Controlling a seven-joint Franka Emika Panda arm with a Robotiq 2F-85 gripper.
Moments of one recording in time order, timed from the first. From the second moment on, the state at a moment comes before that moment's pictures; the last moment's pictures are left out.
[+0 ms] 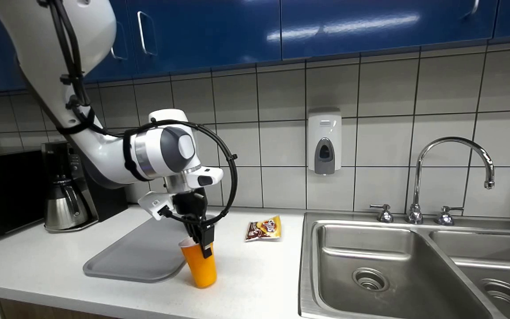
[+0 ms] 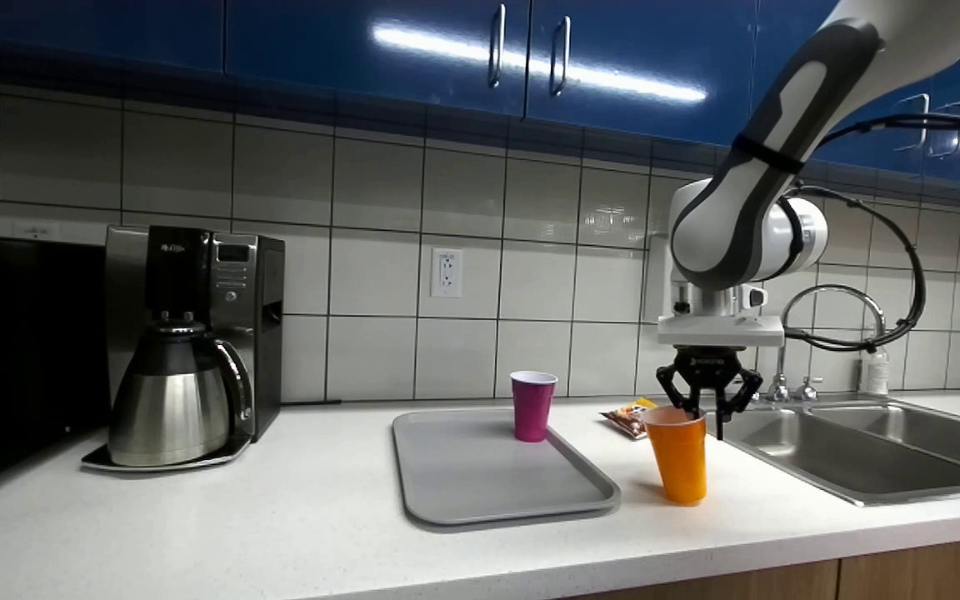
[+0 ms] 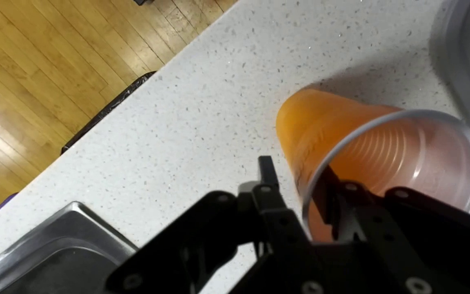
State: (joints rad) arm -0.02 -0.07 -0.03 -2.60 -0.28 2.56 0.79
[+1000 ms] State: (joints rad) arm -0.05 -0.22 0.00 -2.61 -0.29 2.56 0.83
